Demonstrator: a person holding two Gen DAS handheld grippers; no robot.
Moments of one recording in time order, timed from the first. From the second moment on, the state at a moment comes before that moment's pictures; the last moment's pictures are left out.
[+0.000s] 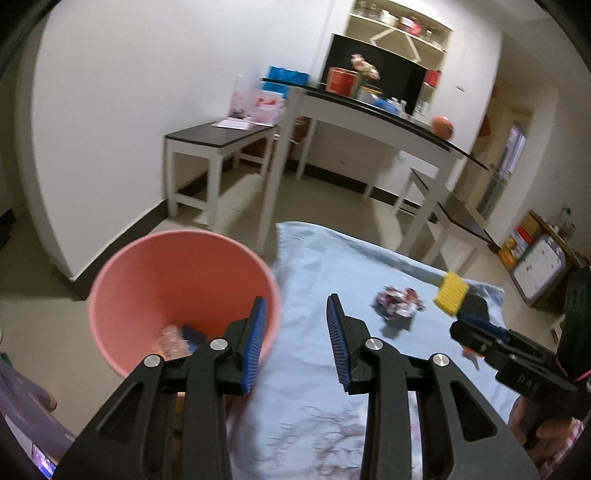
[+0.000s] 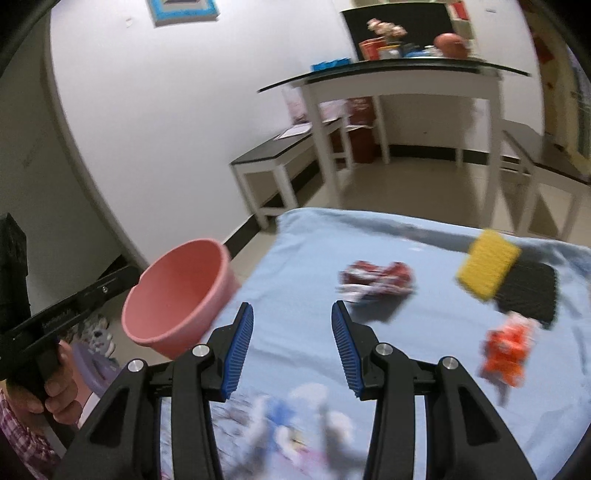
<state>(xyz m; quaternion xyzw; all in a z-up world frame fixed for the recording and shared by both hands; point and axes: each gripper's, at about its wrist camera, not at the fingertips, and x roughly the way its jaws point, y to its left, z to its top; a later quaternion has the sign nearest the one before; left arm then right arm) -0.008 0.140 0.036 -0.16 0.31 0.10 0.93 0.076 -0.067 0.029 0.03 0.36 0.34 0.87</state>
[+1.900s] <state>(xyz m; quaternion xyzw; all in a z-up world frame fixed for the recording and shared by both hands) 0.152 -0.010 -0.053 0.11 0.40 -0.06 0.91 0.132 -0.221 -0.043 0.12 0.41 0.15 0.89</state>
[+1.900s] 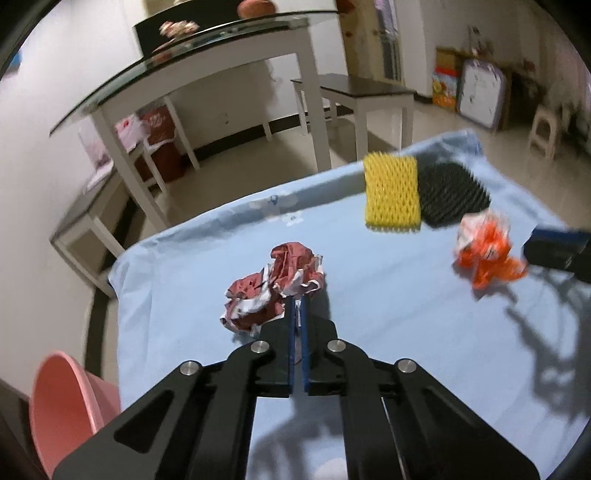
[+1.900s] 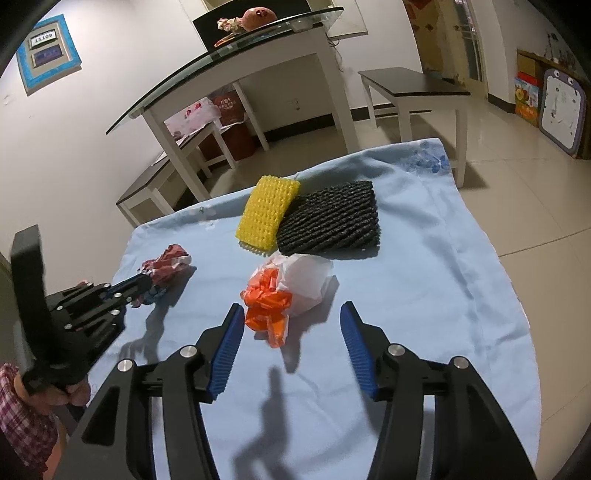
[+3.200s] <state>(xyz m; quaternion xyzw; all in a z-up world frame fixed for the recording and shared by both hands) 0.071 0.023 0.005 -0.07 0.37 -0.07 0.92 0.135 -0.183 -0.040 0.08 0.42 0.18 0.89</state>
